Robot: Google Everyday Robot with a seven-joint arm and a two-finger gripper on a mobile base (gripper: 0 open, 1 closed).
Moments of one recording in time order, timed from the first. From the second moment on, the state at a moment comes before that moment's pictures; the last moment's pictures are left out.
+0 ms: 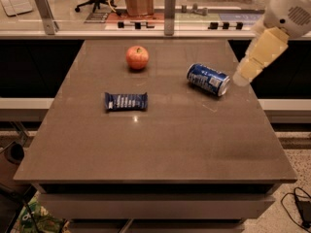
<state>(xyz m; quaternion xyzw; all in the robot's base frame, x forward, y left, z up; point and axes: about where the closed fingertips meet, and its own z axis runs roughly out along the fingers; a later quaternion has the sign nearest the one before) 0.522 -0.198 0.990 -0.51 0.83 0.06 0.22</state>
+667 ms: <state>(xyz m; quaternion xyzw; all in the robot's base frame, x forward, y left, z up) 0.578 -0.179 0.988 -0.45 0.87 0.03 0.19</state>
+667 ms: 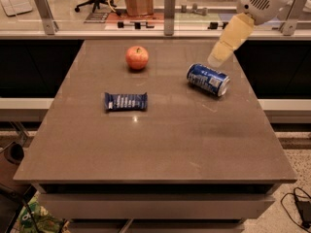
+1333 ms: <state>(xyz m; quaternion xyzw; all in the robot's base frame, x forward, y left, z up) 0.614 -0.173 0.963 -0.43 0.89 0.02 0.17</state>
